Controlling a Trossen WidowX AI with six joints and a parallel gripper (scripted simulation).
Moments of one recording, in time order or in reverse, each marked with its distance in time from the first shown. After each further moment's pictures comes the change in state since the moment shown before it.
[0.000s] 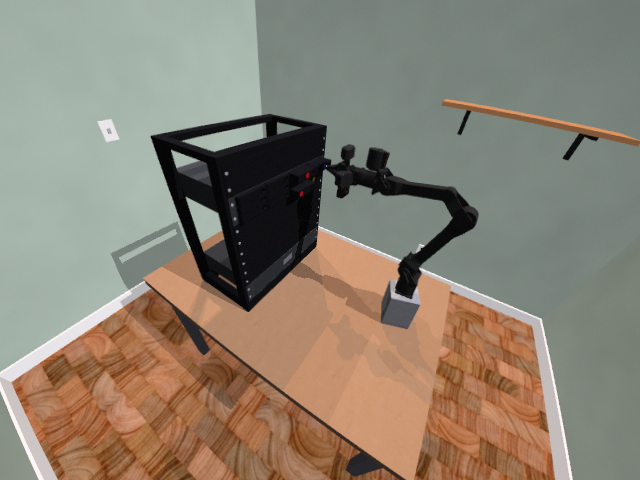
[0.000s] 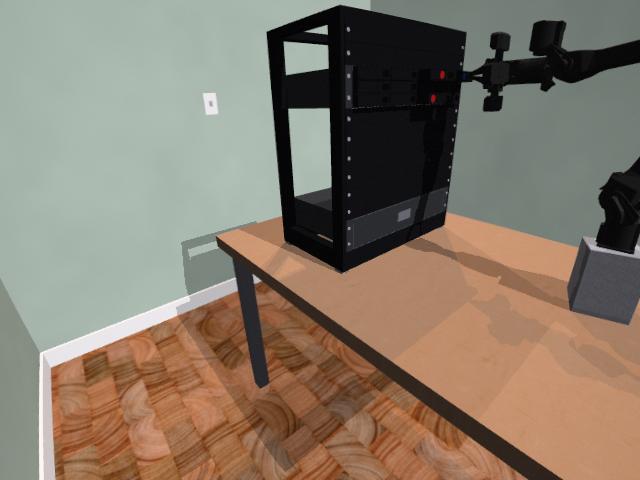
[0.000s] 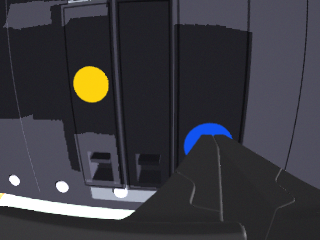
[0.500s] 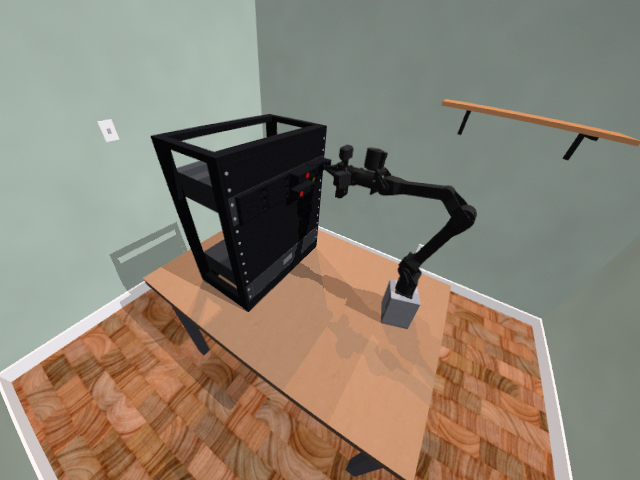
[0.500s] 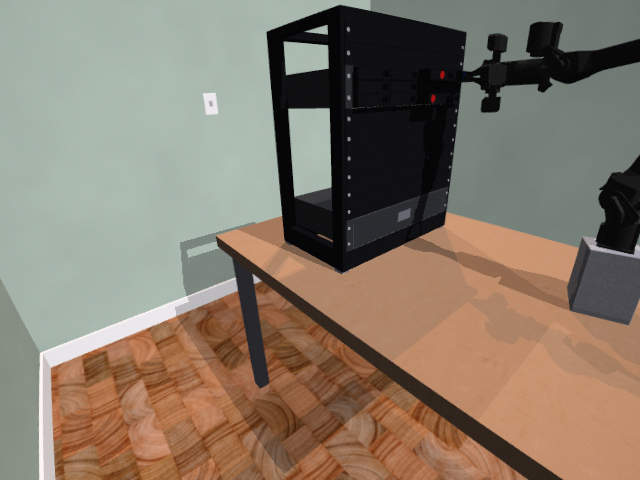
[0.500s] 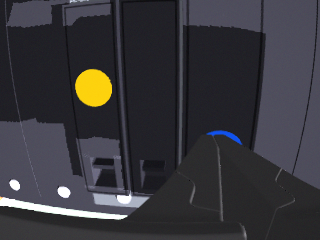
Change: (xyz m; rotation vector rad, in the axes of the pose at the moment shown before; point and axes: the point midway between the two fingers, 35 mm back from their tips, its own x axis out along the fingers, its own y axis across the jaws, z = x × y) arm 0.006 0.003 0.000 0.001 -0.001 0.006
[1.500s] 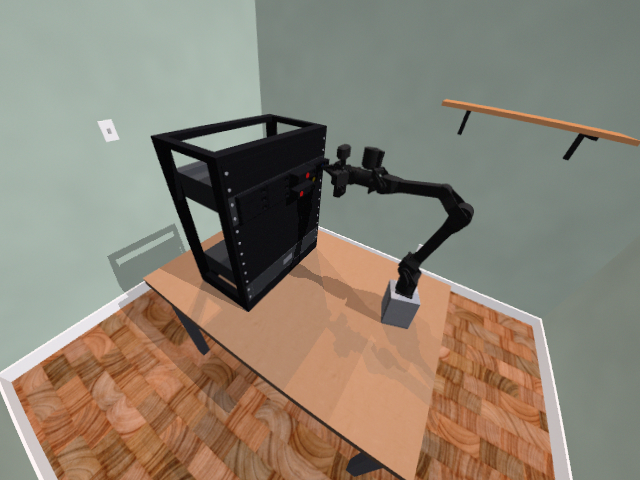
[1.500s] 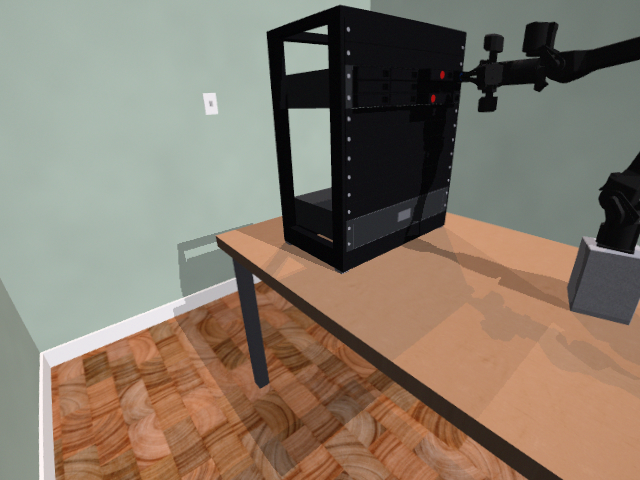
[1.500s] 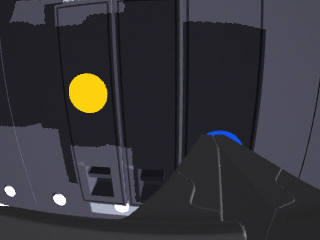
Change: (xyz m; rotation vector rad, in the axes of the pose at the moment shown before) arm 0.009 0.000 0.000 0.001 -0.001 0.006
